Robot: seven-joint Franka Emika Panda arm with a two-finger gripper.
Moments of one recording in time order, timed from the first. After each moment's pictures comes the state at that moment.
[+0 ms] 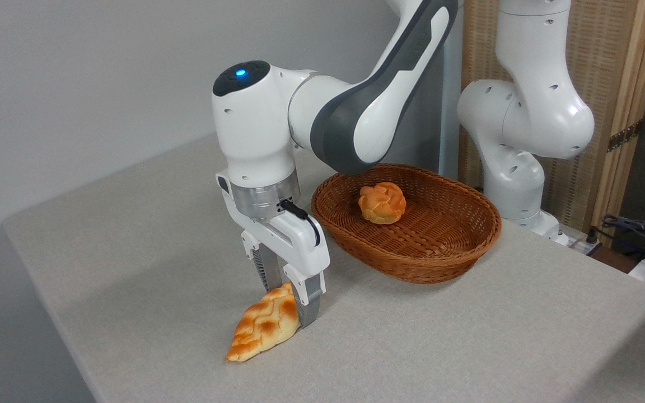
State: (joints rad) arm 0.00 -0.01 -0.06 -2.18 -0.03 2.17 0.73
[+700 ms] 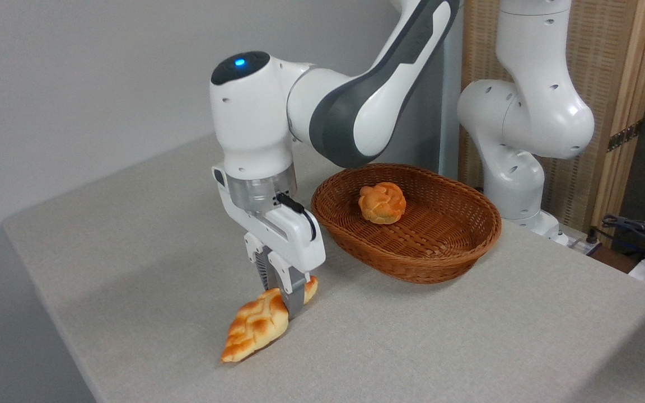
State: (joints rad) arm 0.00 -0.02 -0.06 -2.16 -0.03 2.17 0.74
